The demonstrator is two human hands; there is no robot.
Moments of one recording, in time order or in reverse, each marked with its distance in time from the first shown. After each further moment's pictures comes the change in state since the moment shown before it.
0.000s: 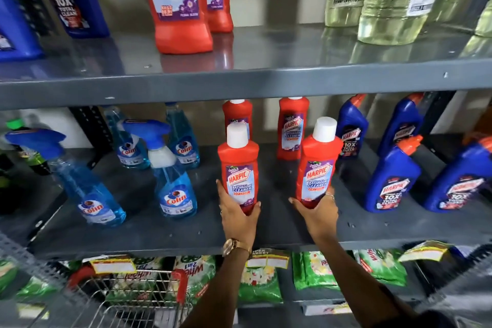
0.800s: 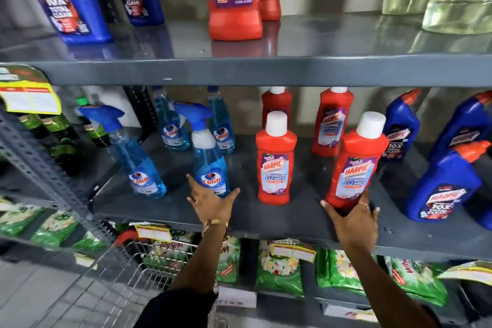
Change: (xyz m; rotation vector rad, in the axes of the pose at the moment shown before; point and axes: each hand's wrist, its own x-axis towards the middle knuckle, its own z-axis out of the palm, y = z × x) left_hand 0.046 -0.042 -0.097 0.121 0.248 -0.231; right_hand -0.015 0.010 -0.003 -0.268 -0.029 -0.077
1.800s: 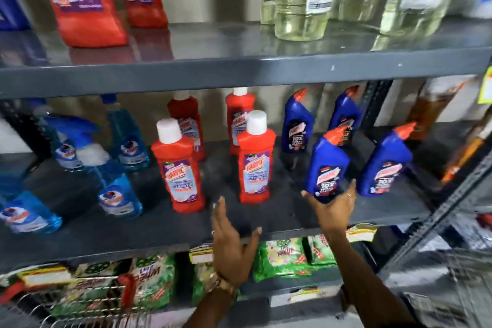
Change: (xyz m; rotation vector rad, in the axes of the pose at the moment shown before) left_hand -0.195 0.048 0.093 -0.125 -0.397 0.572; right_hand 0.060 0.083 -0.105 0.274 0.245 0.131
